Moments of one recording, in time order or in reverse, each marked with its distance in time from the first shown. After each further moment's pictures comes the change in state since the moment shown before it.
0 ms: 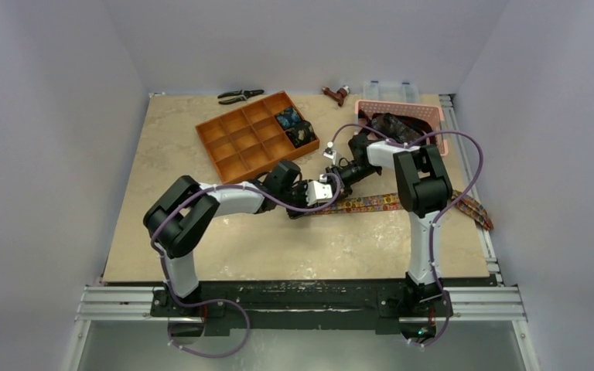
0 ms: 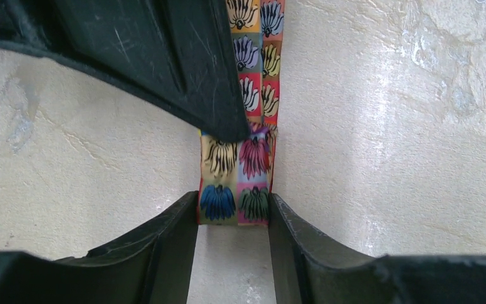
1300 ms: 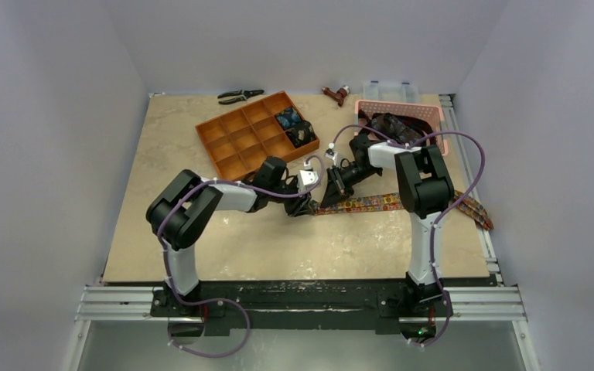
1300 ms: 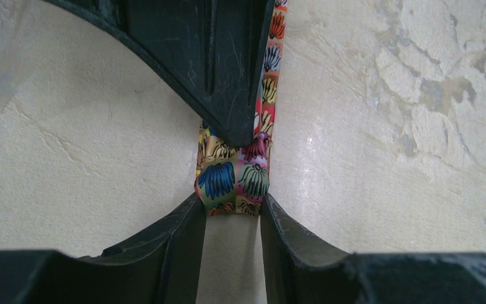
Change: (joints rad) left arm 0.100 0.053 -0.075 0.259 0.268 -0.270; right arm -0.007 -0.013 -0.031 0.034 0.092 0.045
